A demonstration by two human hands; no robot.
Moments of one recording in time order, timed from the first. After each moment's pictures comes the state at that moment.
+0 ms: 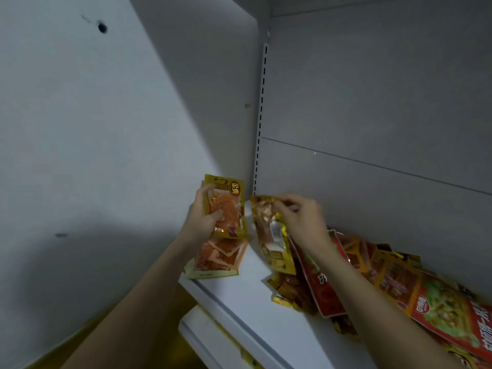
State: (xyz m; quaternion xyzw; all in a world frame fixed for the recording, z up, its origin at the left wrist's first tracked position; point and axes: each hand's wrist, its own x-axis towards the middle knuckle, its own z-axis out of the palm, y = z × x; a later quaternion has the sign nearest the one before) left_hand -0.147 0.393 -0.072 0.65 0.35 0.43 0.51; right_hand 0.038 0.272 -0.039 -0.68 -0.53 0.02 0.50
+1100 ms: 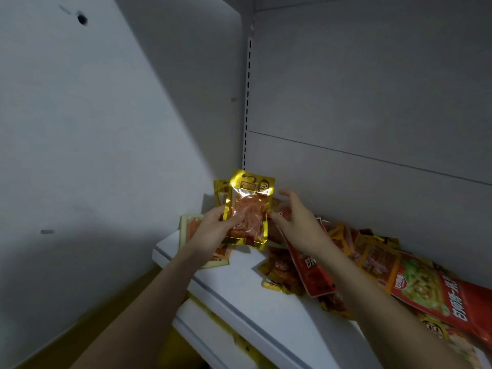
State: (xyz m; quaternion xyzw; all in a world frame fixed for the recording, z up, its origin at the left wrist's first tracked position) left_hand -0.125 0.346 -0.081 0.64 0.29 0.35 0.62; right_hand 0.052 0.244 -0.057 -0.72 -0.55 0.08 0.41
